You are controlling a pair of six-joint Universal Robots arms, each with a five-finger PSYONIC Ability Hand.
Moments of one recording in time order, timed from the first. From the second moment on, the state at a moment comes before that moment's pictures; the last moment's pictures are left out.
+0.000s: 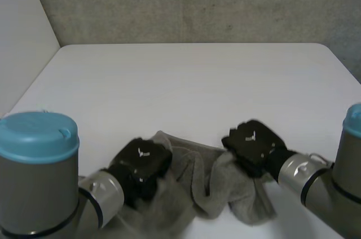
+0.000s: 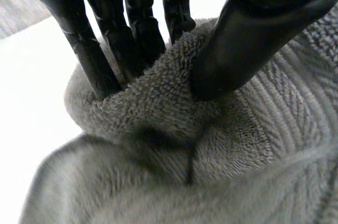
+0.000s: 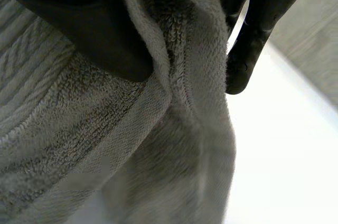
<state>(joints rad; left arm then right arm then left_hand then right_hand) 4.07 -1.81 -1.75 3.05 -1.46 3.35 1.95 -1.35 1.86 -0.08 1.18 2.55 1.23 1.27 1.25 1.27 1.06 1.32 1.32 1.33 1.34 1.15</state>
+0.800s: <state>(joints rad) 4.42 -1.70 -1.91 3.15 -1.26 3.11 1.72 -1.36 1.84 0.18 0.94 1.86 0.40 0.42 0.42 0.42 0.21 0.25 0.26 0.25 0.26 0.06</state>
